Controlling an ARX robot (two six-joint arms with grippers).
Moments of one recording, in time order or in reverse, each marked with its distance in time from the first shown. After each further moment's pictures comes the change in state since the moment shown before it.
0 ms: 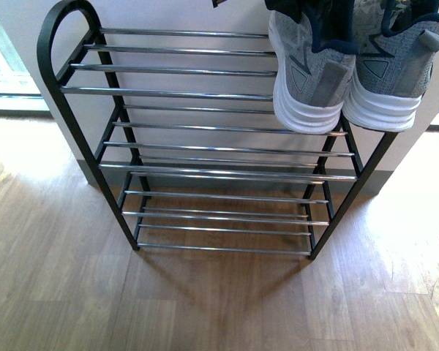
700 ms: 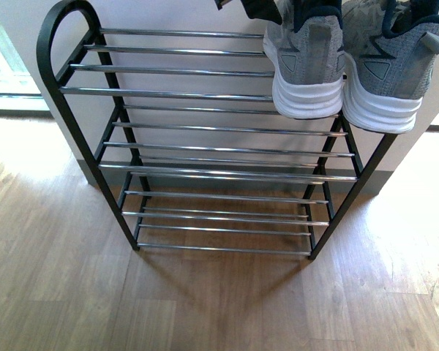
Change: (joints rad) left arm 0.004 -0.001 0.013 0.008 0.019 -0.100; right arm 0.000 0.000 0.000 0.000 0.000 0.000
